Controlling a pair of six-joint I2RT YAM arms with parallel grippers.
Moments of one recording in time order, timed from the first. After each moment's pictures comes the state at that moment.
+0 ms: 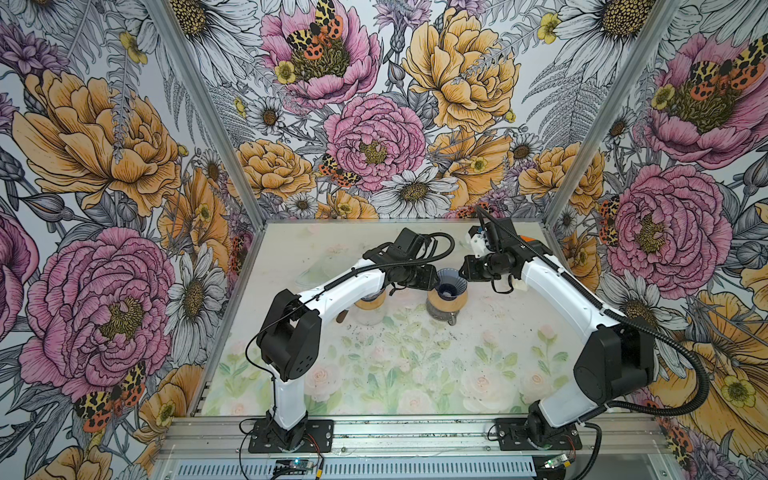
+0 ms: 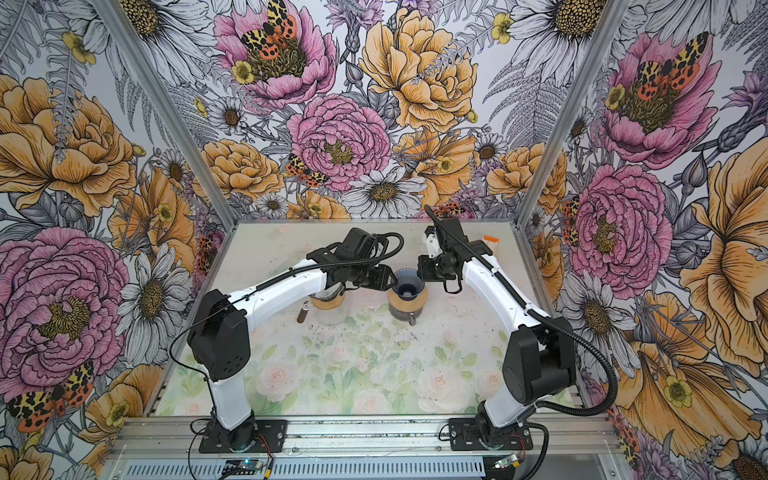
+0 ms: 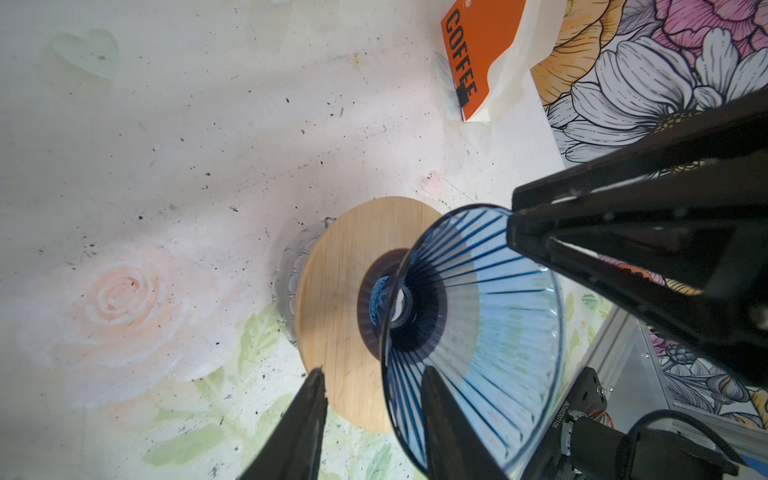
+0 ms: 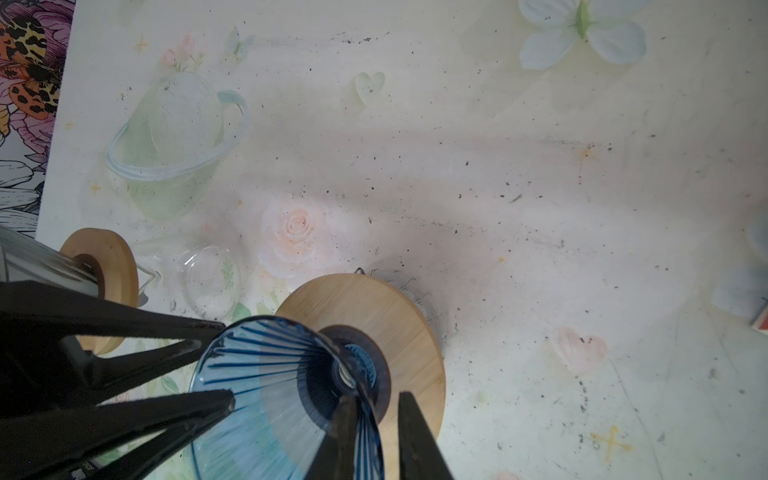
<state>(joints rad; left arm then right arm) -0.71 1.87 1.58 -0.56 0.28 -0.43 0.27 1.58 1.38 -0.82 -0.28 0.20</state>
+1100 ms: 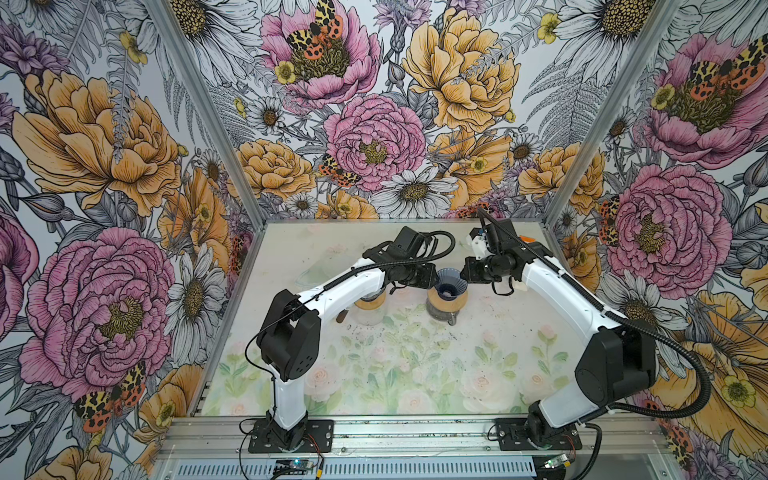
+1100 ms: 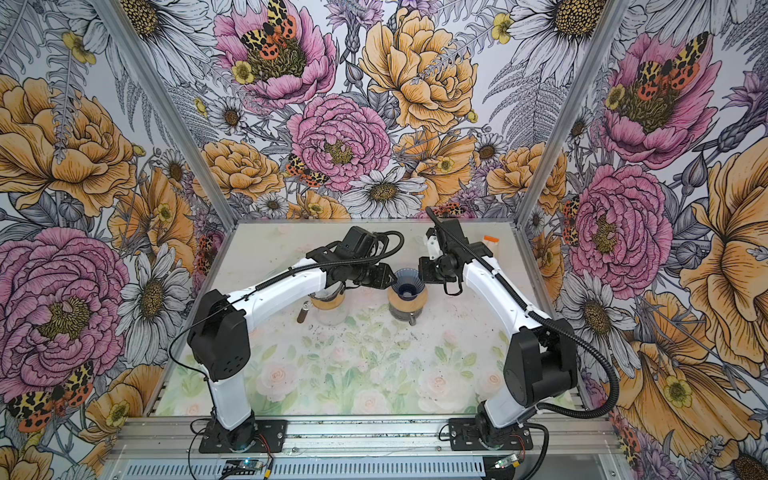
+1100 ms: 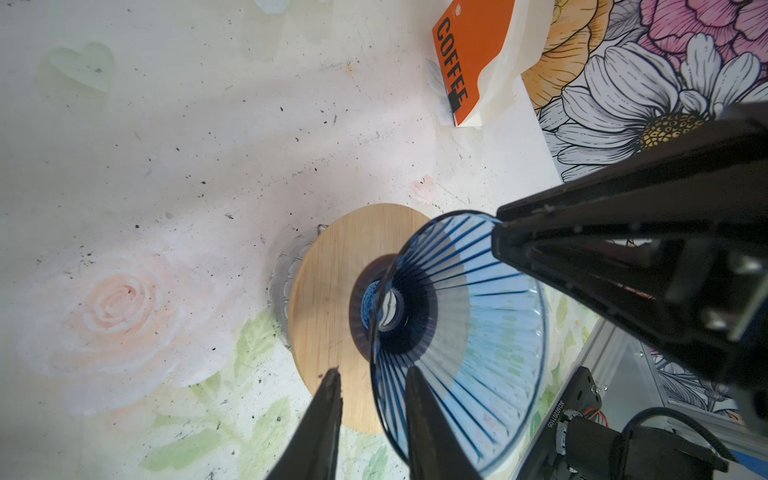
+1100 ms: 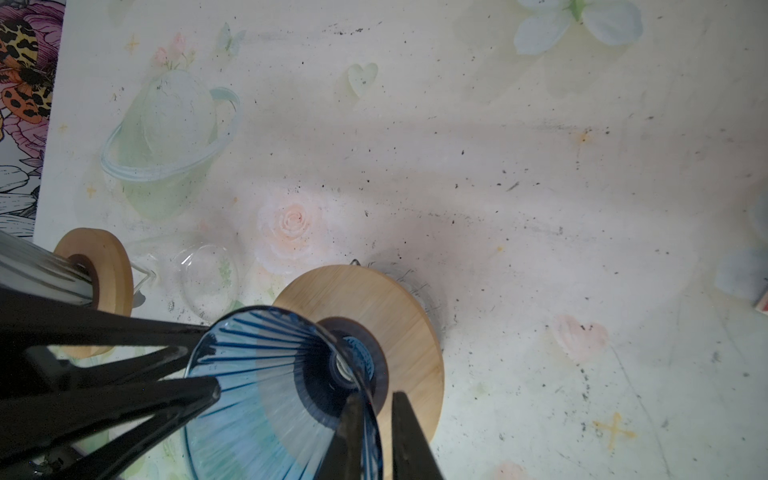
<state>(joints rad) -0.71 1.87 1.60 -0.56 0.29 -0.42 0.28 1.57 1.36 -0.82 -0.27 0.22</state>
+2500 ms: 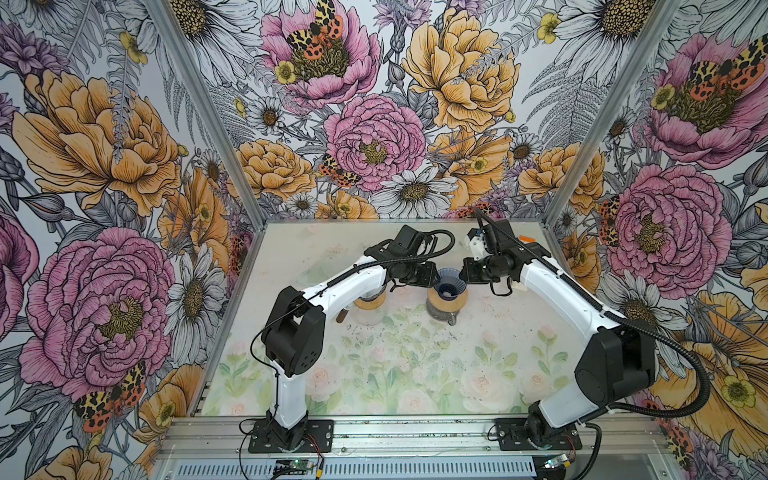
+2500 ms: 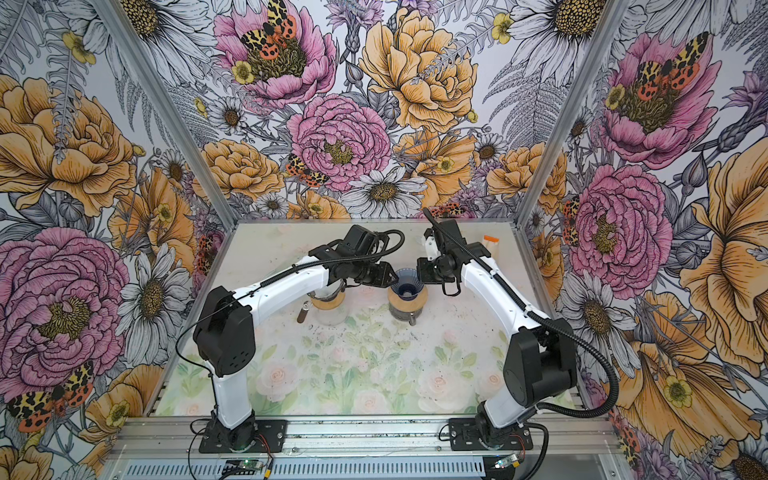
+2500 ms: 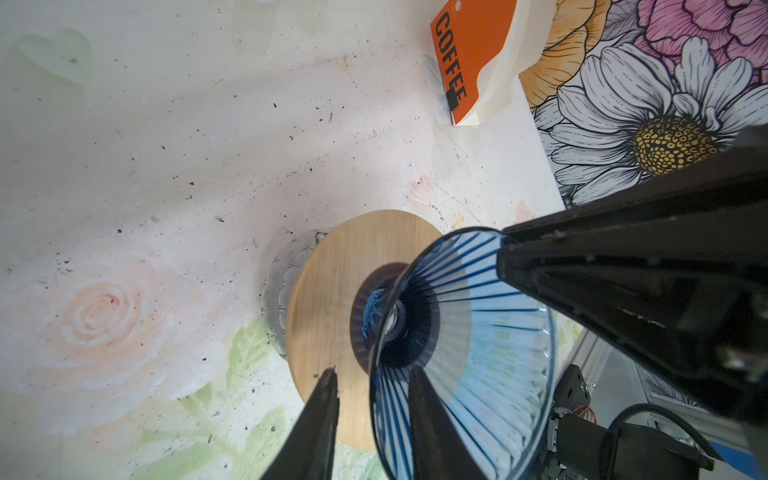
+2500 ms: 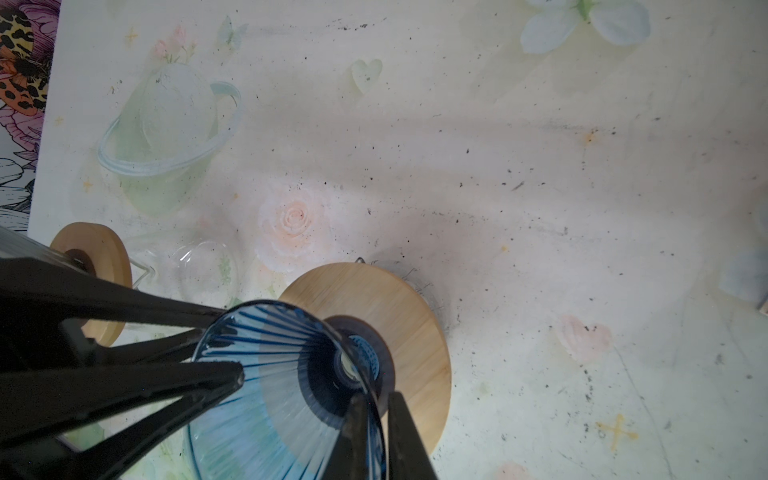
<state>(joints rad) -0.70 1.91 1.62 -0.56 0.33 -0.43 0.29 1.57 1.36 -0.82 -0.26 0.22</state>
